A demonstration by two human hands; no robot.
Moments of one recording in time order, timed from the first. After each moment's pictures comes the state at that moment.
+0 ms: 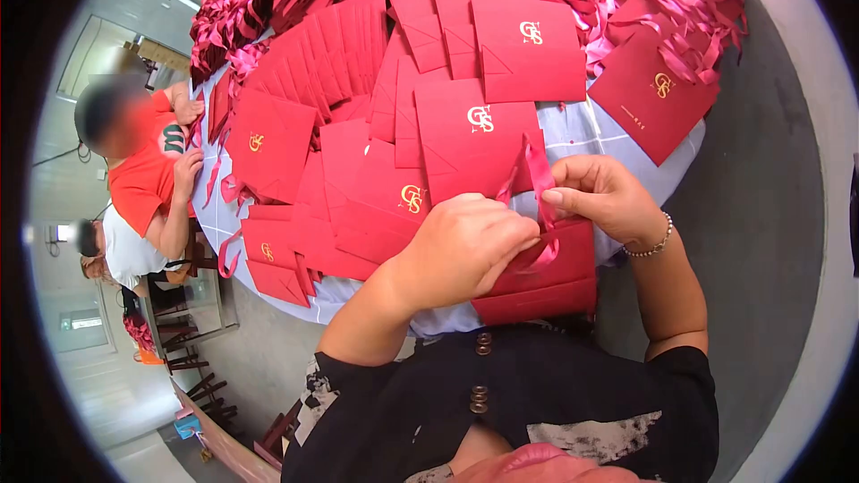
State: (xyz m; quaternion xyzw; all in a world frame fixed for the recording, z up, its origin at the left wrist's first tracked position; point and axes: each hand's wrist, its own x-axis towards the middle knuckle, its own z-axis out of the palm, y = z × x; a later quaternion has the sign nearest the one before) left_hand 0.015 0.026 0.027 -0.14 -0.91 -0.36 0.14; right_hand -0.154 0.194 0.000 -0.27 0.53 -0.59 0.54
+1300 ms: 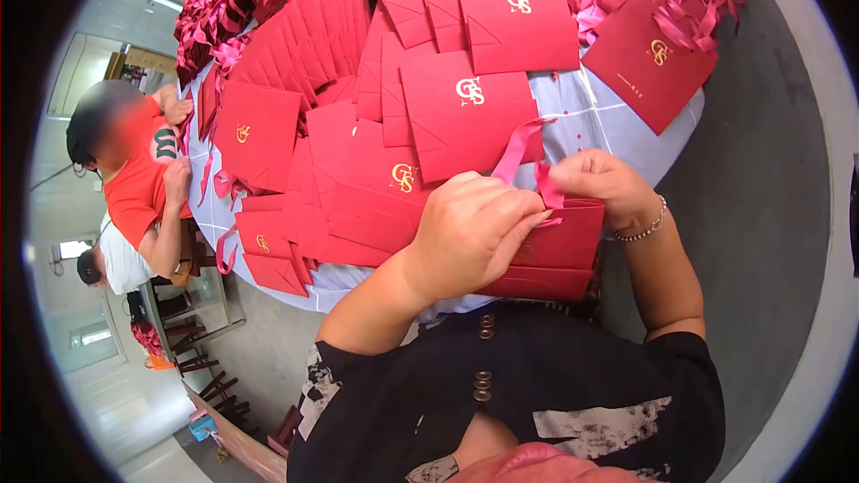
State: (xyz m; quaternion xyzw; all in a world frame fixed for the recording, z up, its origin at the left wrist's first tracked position) left_hand 0.014 0.042 0.024 -0.09 -0.90 -0.38 0.21; right_hand -0.148 0.208 -0.018 -0.17 0.53 -0.60 0.58
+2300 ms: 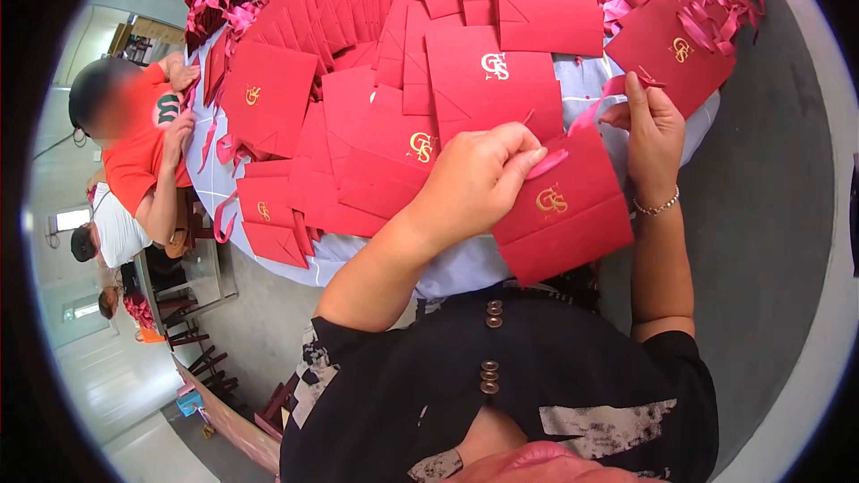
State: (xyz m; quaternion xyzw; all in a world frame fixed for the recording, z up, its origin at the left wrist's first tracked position) left_hand 0.009 0.031 0.013 0.08 -0.85 -0.52 0.10; right_hand -0.169 0.195 -0.052 -0.17 0.66 -0.72 0.14
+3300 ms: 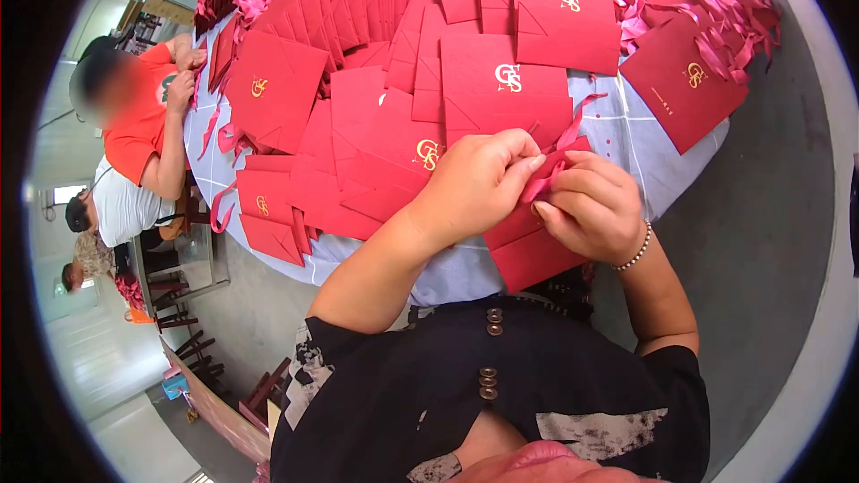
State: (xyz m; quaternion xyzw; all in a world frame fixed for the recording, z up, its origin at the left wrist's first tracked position) left_hand 0.003 0.020 0.003 0.10 -0.84 -0.52 0.10; right_hand -0.117 0.179 -0.020 -0.66 0.57 -0.46 -0.13
